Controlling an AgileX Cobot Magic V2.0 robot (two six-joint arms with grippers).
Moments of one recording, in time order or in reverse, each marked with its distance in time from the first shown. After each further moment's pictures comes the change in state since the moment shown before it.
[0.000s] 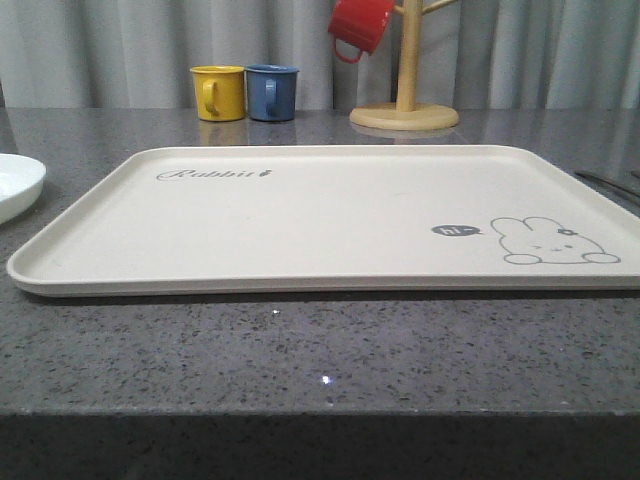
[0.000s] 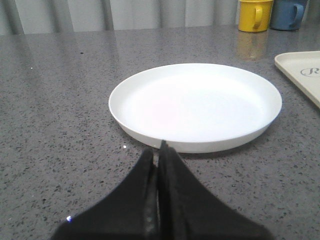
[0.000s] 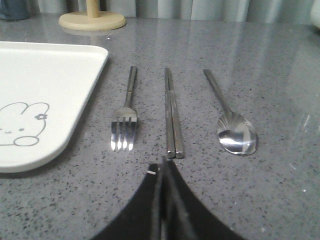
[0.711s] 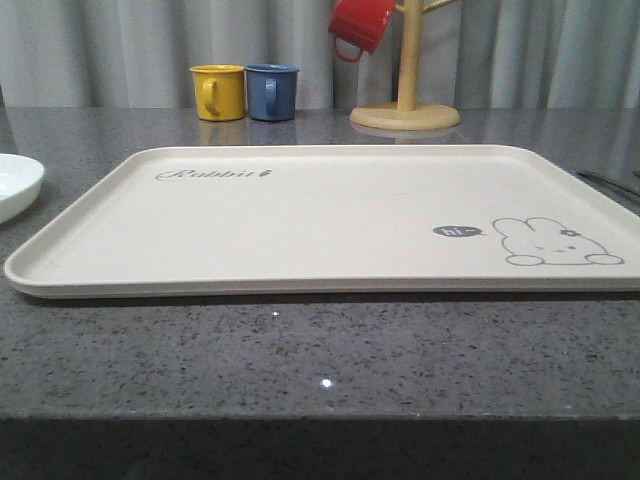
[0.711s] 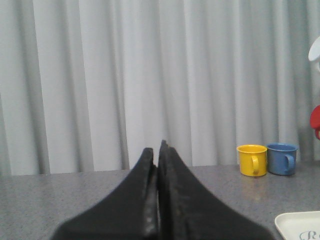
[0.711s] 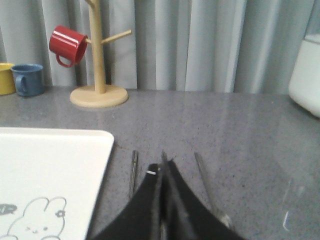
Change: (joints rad) left arm 0.000 0.070 -0.320 0.038 -0.139 0.000; right arm 0.000 0.074 -0.344 0.000 0.122 0.000
